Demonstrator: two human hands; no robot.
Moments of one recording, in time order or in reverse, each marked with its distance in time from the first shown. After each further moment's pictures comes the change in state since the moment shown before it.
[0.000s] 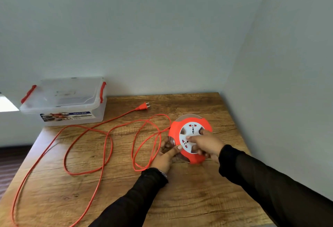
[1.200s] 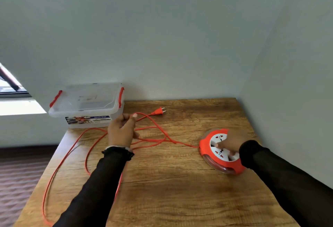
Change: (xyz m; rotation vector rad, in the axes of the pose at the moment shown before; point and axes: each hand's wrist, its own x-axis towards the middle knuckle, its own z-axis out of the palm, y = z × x) left_hand -0.019 0.167 -0.048 0.554 0.464 0.503; right_hand 0.019 -0.017 -0.038 -0.743 0.117 0.025
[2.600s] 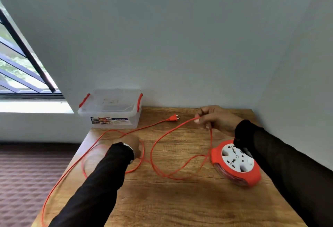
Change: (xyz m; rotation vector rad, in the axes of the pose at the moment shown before) left_hand 0.015 -0.009 -0.040 1.728 -0.585 0.069; right_hand -0.019 -0.095 -0.043 0.796 -0.382 -0.802
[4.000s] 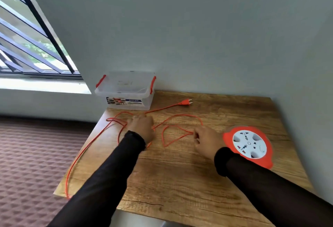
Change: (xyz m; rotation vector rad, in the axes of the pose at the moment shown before) left_hand -0.012 0.004 0.027 -0.180 0.279 -0.127; right_hand -0.004 0.109 0.086 -0.987 0.242 -0.084
